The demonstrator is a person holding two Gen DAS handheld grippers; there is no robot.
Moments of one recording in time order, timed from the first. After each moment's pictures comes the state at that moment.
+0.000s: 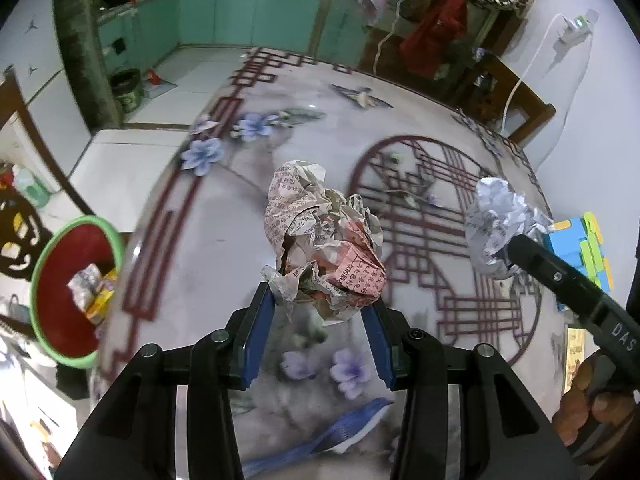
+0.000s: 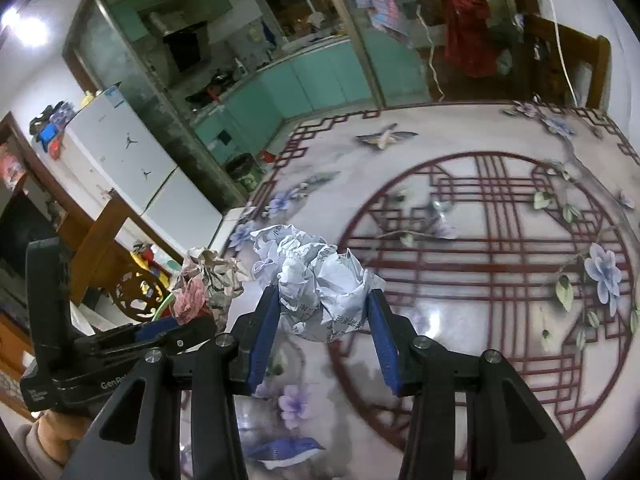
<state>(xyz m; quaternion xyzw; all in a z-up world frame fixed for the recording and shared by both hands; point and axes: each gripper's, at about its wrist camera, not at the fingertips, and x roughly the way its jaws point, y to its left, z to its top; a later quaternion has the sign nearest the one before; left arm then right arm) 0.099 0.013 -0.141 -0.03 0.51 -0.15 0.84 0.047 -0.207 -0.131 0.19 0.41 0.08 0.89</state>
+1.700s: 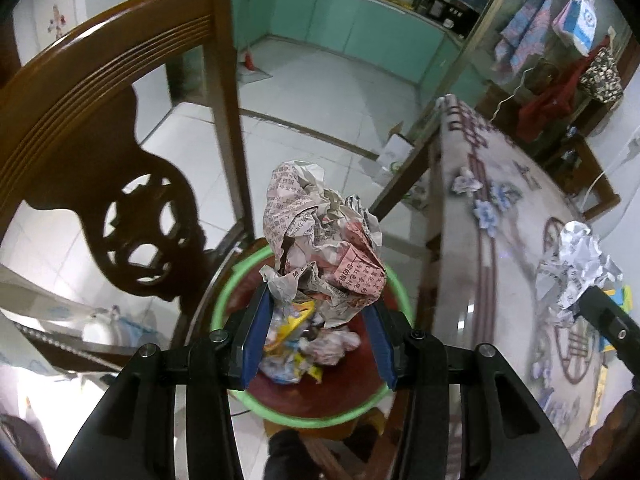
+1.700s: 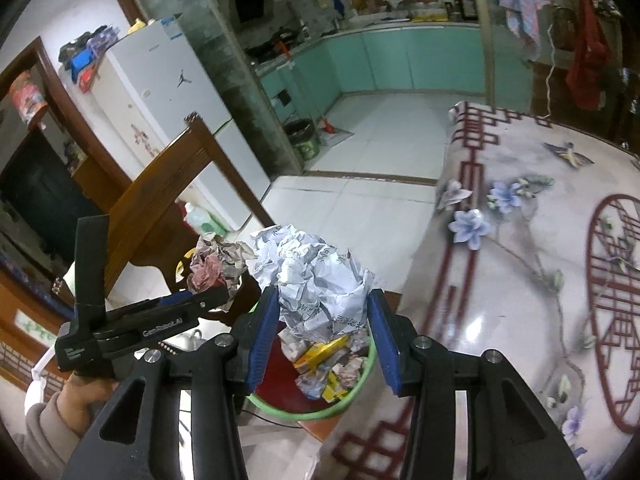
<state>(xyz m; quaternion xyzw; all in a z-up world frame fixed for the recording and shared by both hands) 0.181 0.354 -0.172 -0.09 0.52 -0.06 0.85 0.146 0.160 -0.127 0.11 0.44 0.14 0.88</state>
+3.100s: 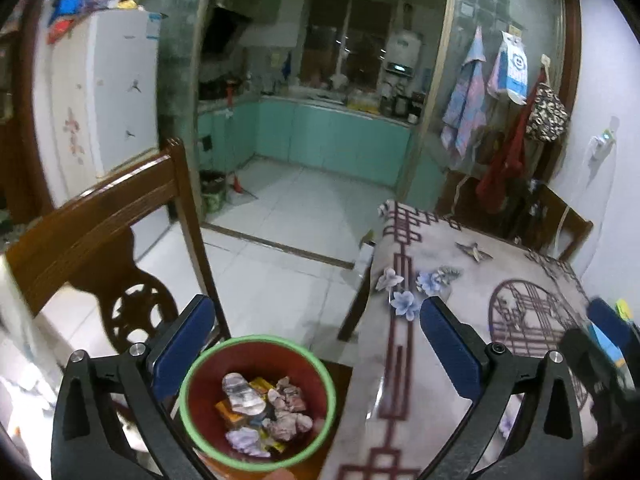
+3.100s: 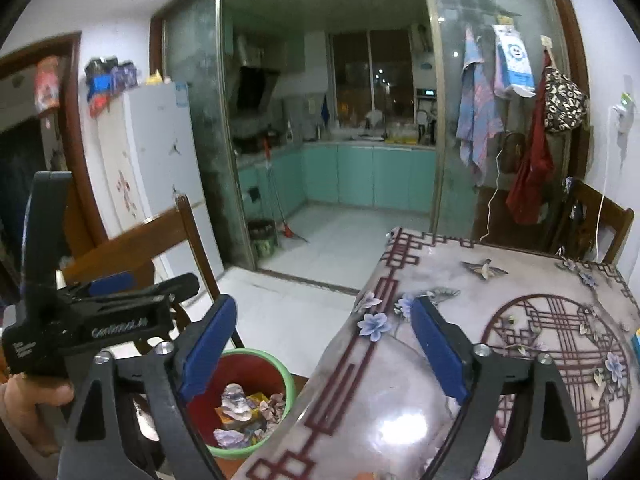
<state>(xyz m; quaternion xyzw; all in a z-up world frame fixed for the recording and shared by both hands) 0.101 0.259 -0.059 -0.06 0.30 -0.05 0.95 0.040 0.093 -0.060 0.03 0.24 0.07 0.97</state>
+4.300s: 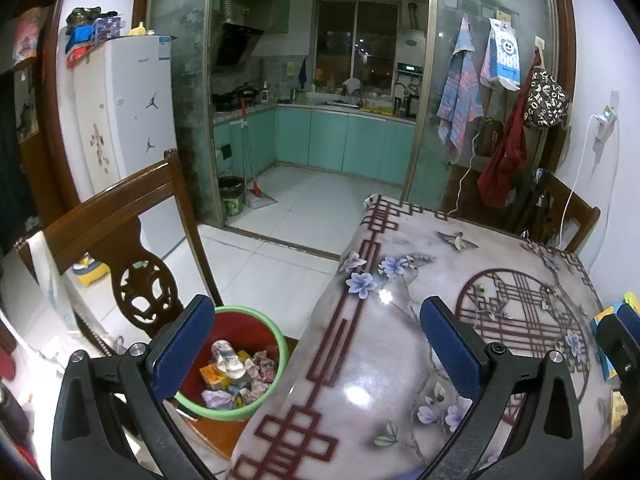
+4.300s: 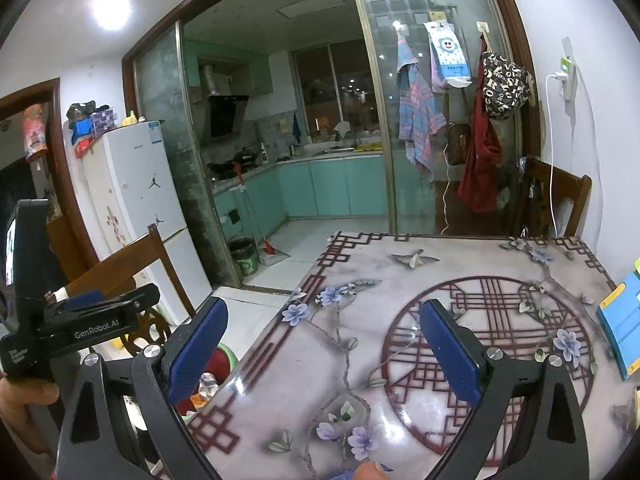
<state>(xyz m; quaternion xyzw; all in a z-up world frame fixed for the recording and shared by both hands) 0.029 0.148 -0.042 -0.03 0.30 0.00 0.95 -0.062 -0.079 -0.036 0.07 0.22 0.03 0.97</state>
